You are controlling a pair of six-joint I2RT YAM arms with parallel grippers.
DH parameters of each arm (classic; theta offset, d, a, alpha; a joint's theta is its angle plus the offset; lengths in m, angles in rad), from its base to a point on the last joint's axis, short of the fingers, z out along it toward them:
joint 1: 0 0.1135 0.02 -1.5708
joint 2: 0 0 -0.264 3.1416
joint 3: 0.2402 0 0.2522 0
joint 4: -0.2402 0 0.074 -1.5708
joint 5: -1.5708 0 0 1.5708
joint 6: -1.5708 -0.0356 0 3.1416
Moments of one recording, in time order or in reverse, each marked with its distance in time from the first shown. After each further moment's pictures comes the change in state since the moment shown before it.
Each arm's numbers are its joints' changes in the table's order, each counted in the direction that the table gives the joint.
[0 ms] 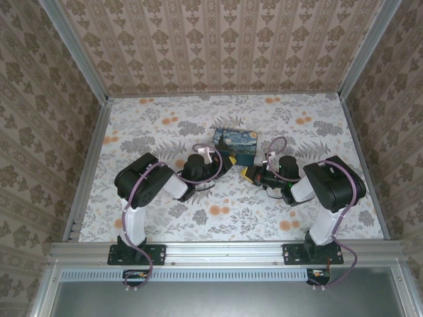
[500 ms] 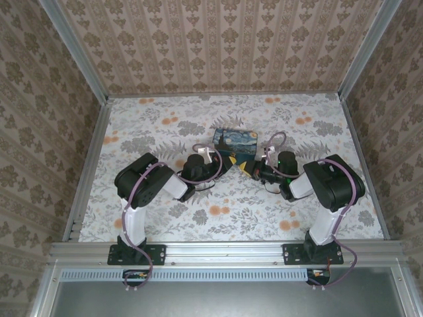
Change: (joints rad) left arm 0.000 0.000 -0.002 0.009 -0.004 0.011; right arm 0.000 0.006 0.062 -0.005 -0.011 -0.004
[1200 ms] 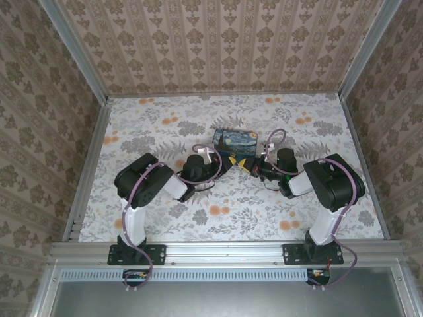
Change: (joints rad) left arm 0.000 0.000 -0.005 0.006 -0.003 0.006; right arm 0.000 0.000 0.040 -0.040 -0.020 0.000
